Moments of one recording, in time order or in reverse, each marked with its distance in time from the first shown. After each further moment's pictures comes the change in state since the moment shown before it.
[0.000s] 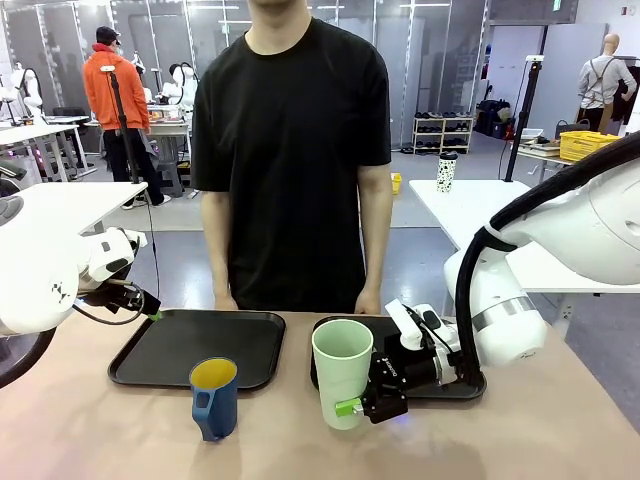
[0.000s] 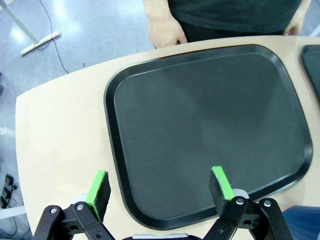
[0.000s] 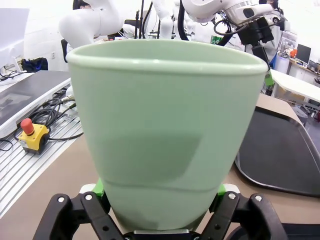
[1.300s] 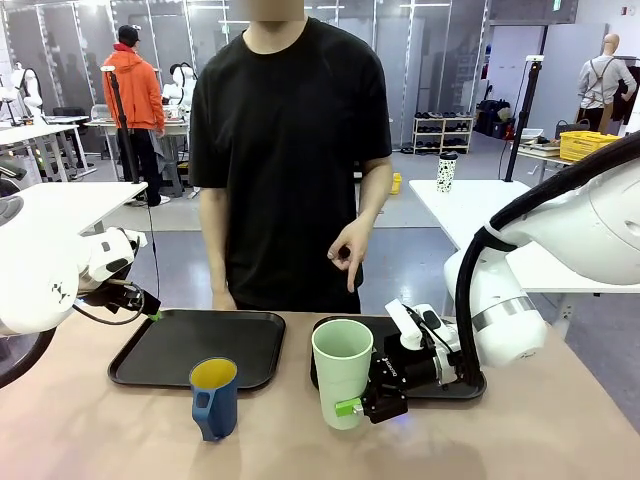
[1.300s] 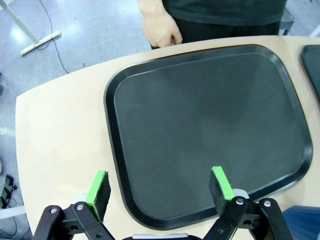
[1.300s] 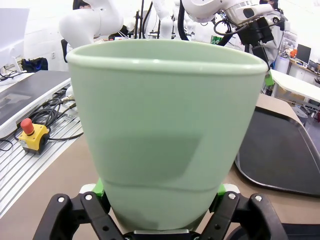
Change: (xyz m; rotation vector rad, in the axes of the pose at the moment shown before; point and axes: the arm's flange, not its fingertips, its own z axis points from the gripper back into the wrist) left arm 0.000 0.000 0.000 0.000 0.000 0.000; right arm 0.000 0.000 0.000 0.000 0.000 0.000
